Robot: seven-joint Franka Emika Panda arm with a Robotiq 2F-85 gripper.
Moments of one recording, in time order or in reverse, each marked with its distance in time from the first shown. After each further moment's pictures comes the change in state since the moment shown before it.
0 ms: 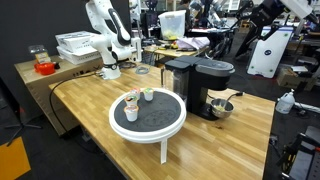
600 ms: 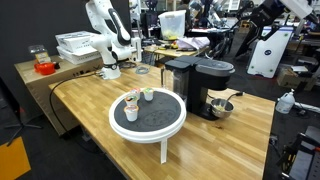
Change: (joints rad) arm -0.011 0.001 0.000 0.000 0.001 -0.004 0.007
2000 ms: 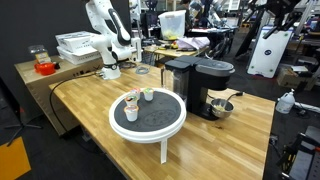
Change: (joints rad) arm 0.012 -0.139 -0.026 0.052 0.003 -0.392 -0.197
